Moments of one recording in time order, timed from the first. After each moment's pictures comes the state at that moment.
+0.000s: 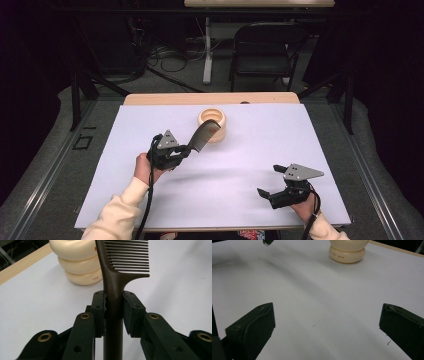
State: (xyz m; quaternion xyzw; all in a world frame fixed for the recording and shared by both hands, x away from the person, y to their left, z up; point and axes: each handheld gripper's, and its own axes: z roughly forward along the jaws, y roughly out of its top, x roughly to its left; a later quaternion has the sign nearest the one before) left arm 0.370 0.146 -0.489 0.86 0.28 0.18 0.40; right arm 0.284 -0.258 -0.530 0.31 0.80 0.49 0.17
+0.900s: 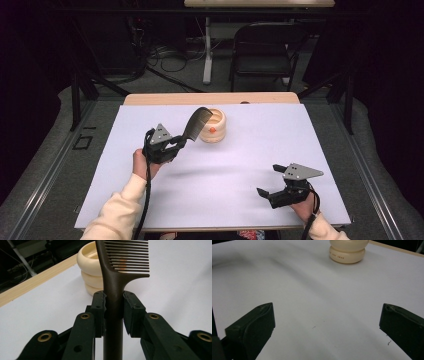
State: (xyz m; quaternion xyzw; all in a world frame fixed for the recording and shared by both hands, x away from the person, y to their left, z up) left arm 0.381 0.156 -0.484 0.82 0.30 0.22 0.44; right arm 0.286 -0.257 -0.531 0.30 0.80 0.49 0.17
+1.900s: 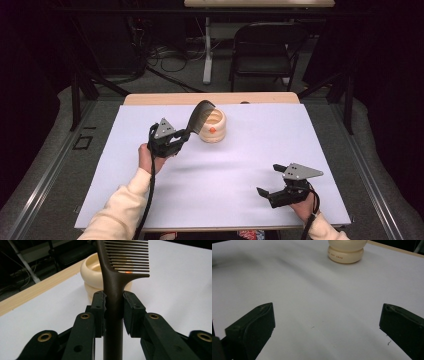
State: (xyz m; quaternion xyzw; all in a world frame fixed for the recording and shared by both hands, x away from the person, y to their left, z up) left arm 0.398 0.145 -0.482 0.80 0.31 0.23 0.46; right arm 0.286 -0.257 -0.530 0.31 0.80 0.49 0.18
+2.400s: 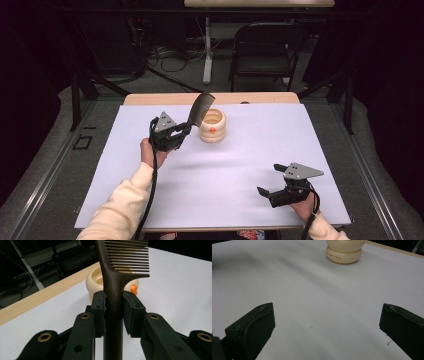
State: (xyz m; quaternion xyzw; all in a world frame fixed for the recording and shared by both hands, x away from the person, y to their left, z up) left arm 0.412 0.141 -0.473 0.79 0.32 0.23 0.47; right arm 0.287 -0.257 -0.530 0.31 0.80 0.49 0.18
